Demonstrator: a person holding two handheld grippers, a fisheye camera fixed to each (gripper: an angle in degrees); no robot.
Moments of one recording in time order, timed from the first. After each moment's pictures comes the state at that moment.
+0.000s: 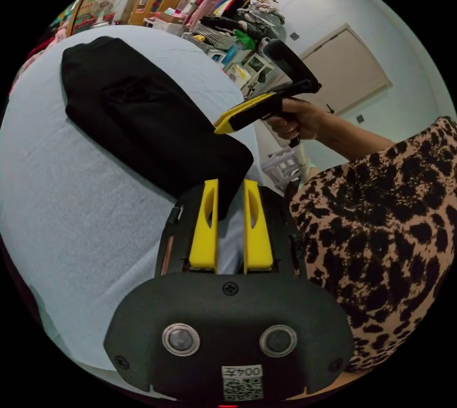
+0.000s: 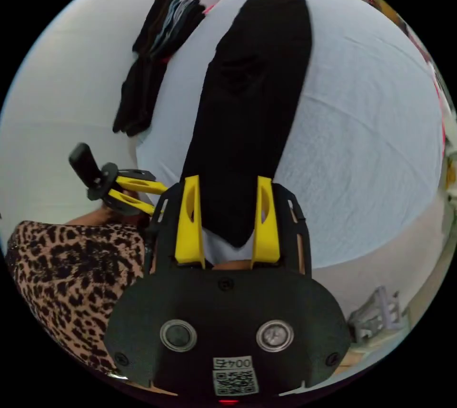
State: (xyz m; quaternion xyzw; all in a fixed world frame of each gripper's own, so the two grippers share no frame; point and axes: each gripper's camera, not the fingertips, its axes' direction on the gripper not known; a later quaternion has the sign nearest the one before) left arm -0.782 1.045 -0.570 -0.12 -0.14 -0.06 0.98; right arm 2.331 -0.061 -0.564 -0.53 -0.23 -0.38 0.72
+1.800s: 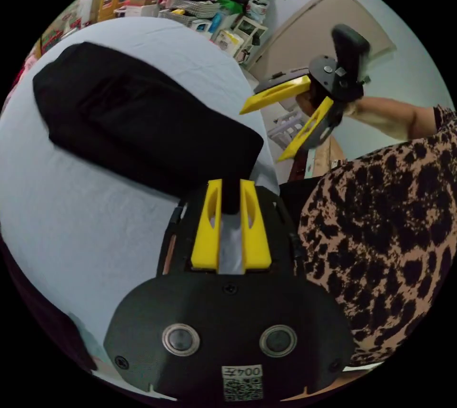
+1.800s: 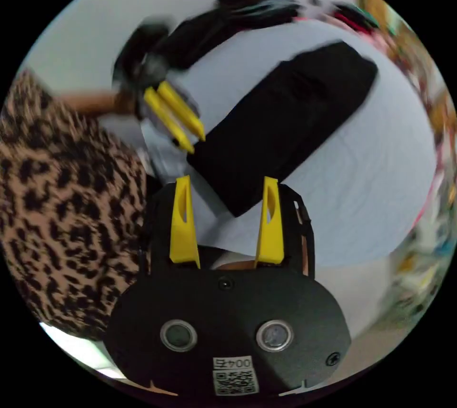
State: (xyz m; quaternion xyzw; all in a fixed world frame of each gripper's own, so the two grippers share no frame) left arm -0.716 0.914 -0.605 -0.24 -0.15 0.00 0.96; right arm 2.342 -0.177 -0.711 -0.41 -0.26 -0.64 0.60
